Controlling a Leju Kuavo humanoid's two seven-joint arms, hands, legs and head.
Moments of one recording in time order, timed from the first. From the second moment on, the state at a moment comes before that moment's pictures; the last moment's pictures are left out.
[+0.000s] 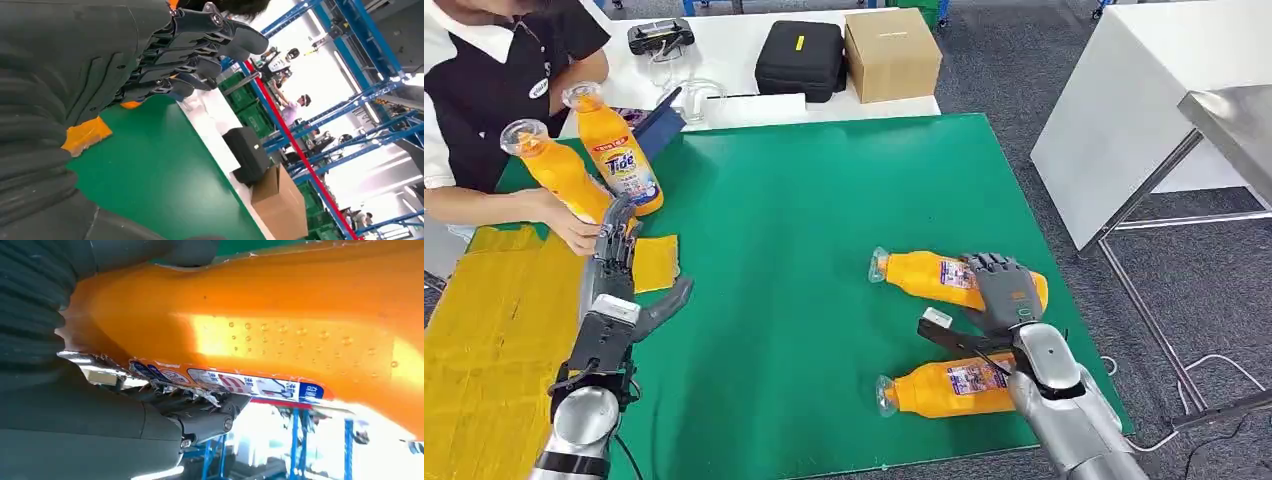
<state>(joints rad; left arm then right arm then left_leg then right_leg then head) -0.14 -0.03 -0.17 -1.57 -0.41 0.19 -0.32 -0.23 -0.24 0.31 -1.16 1.24 -0.35 0.02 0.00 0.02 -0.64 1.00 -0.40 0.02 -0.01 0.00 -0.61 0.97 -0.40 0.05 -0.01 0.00</state>
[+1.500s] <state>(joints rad) -0.26 -0.01 -0.38 -1.50 -0.35 -0.02 -0.27 -0.24 0.11 0.37 -1.31 0.54 -0.37 -0.28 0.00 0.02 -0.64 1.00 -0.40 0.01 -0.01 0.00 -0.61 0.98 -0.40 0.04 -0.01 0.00</state>
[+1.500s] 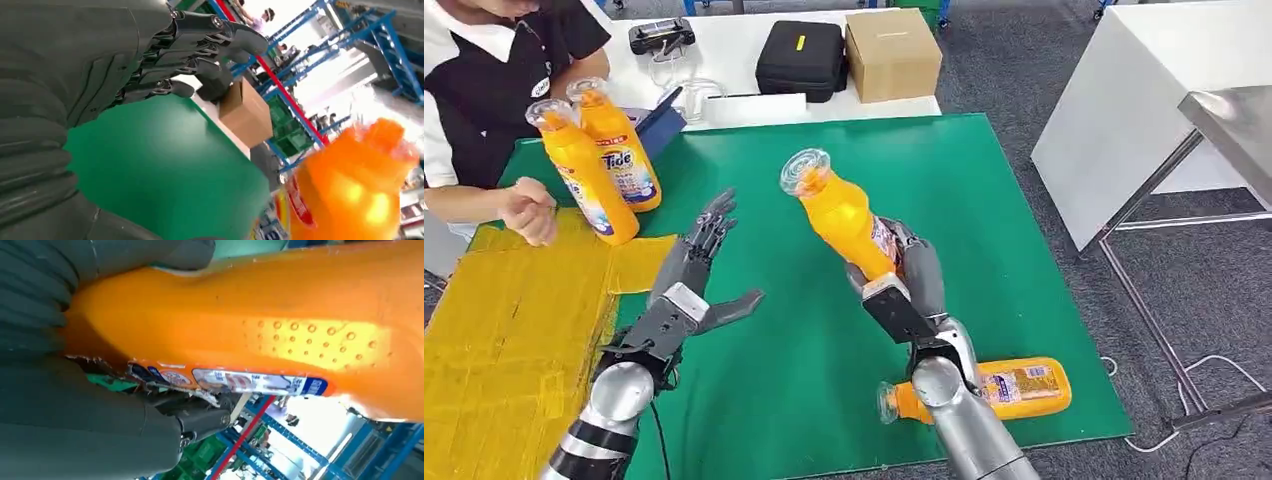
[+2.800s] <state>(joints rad) -0.32 -0.01 -0.43 -1.43 -0.19 -0.10 -0.28 -0.29 0.20 0.58 -1.20 0.56 -0.32 -0.33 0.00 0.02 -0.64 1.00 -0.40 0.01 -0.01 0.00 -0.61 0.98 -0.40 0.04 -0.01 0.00</state>
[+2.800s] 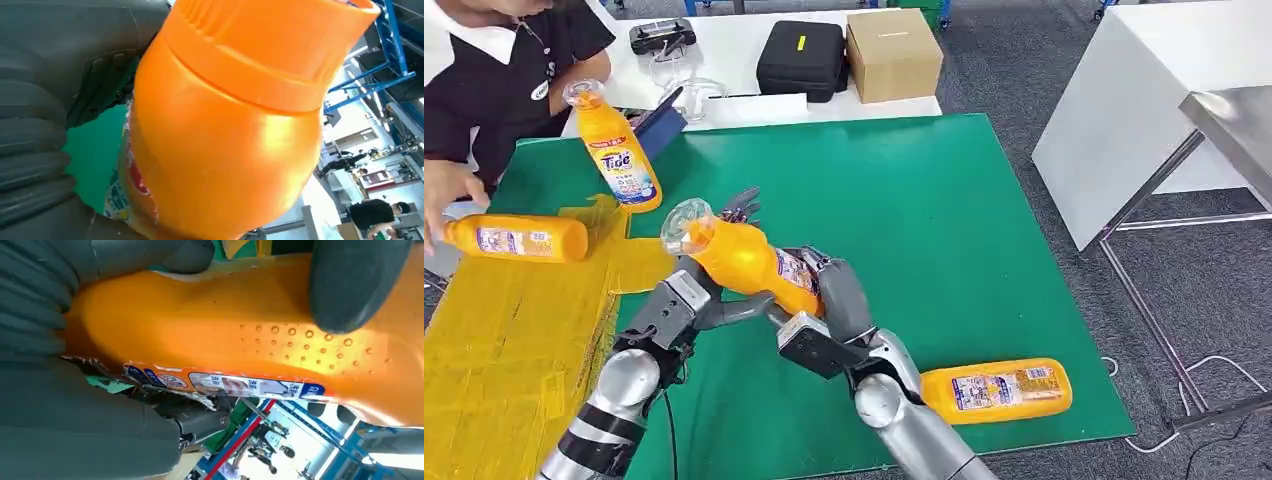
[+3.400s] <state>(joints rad) -0.32 -0.01 -0.46 -1.43 -0.10 -0.14 -0.29 -0.33 0.22 0.60 -1.09 0.53 -0.35 -0.35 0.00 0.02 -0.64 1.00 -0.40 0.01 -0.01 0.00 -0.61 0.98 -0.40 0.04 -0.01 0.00</state>
